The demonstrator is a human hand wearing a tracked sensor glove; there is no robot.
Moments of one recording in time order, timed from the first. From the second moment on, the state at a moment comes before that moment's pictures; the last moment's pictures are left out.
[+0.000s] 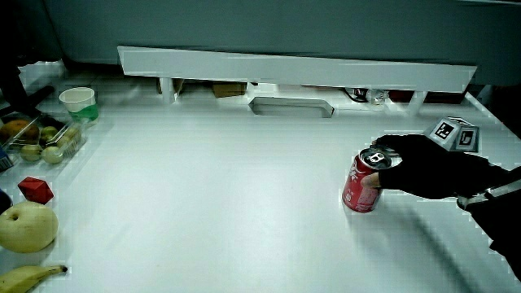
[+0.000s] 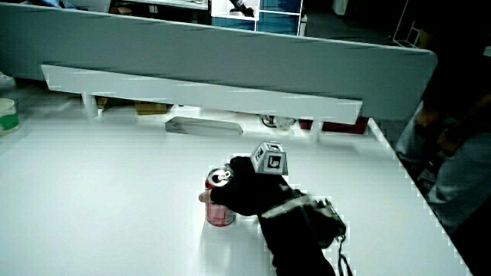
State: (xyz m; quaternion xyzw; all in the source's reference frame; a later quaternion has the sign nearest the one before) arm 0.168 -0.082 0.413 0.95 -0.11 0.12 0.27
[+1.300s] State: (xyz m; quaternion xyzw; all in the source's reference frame) arm 0.166 -0.075 0.373 0.96 -0.13 0.15 0.18
